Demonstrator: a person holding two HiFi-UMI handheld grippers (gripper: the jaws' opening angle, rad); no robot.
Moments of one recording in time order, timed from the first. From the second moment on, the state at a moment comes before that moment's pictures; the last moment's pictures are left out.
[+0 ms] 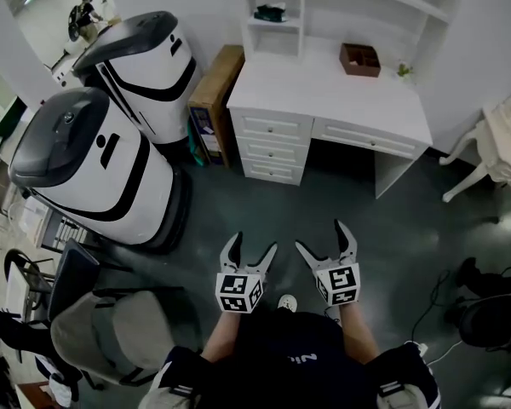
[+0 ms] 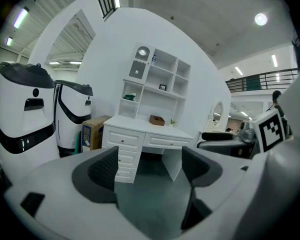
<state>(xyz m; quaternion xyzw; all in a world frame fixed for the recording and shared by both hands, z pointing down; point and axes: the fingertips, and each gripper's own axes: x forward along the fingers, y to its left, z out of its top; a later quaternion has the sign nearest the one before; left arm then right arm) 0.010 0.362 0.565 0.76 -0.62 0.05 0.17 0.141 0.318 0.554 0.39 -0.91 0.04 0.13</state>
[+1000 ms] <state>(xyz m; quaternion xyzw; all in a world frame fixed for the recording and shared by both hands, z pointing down) 0.005 0.236 0.591 0.81 -0.55 0.07 0.19 0.112 0.211 0.581 0.43 -0.89 0.07 0.16</state>
